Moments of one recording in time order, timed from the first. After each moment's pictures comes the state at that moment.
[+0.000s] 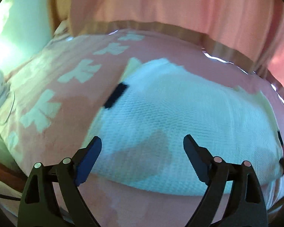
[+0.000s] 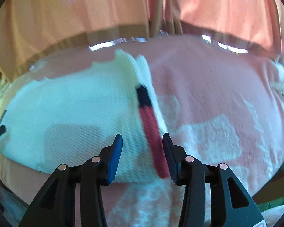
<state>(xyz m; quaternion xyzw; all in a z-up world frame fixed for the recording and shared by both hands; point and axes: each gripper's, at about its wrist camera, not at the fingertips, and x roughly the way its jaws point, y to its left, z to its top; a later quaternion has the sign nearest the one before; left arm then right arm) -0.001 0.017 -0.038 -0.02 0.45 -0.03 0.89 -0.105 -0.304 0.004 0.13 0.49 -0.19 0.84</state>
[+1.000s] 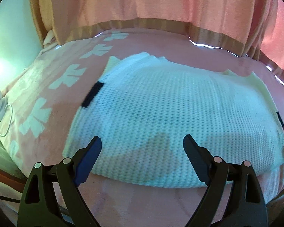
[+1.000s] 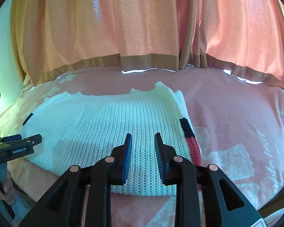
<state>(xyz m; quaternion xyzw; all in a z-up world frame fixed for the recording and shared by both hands) -0.014 -0.021 -0.034 0.04 0.45 -0.07 0.89 -0.099 -0.250 0.050 0.09 0.39 -0.12 0.91</state>
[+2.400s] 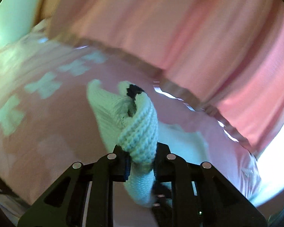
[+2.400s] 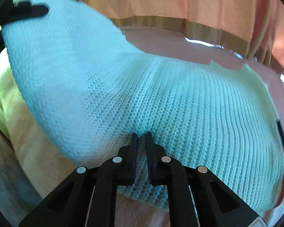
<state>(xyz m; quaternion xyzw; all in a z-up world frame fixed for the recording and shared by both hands) -0.006 -0.004 0.054 -0.18 0.37 -0.19 0.89 -0.034 -0.151 -0.006 0.06 0.48 0.05 0.88</state>
